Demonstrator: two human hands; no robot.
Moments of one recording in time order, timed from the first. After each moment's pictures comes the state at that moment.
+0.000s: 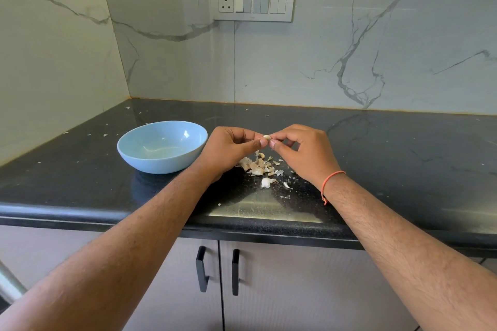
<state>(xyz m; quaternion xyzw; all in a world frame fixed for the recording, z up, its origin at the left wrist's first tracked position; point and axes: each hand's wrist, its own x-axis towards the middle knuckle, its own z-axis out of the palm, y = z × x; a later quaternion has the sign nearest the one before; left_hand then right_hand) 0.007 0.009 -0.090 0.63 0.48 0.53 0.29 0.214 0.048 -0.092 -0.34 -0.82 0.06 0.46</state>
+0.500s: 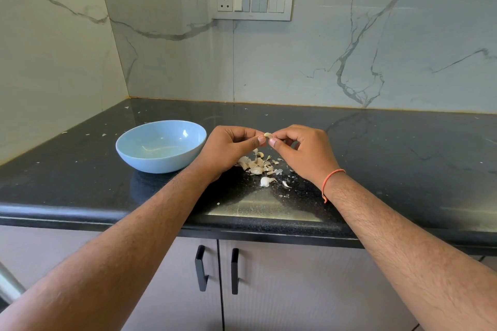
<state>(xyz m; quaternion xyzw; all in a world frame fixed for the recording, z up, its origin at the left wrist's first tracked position) 0.006 0.011 -0.092 0.64 0.48 0.53 0.28 0.214 0.047 -0.092 -0.36 -0.80 0.09 0.47</state>
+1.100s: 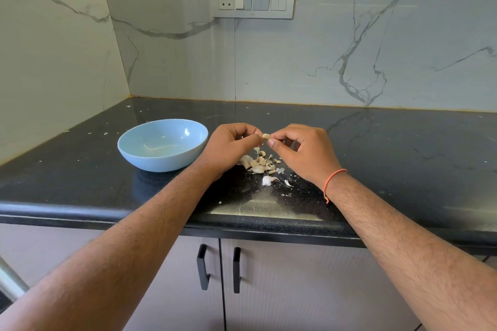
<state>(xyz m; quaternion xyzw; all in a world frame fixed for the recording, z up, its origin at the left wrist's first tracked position) 0.006 0.012 -0.092 0.64 0.49 0.52 0.27 0.212 0.043 -0.091 -0.32 -0.82 0.06 0.47</state>
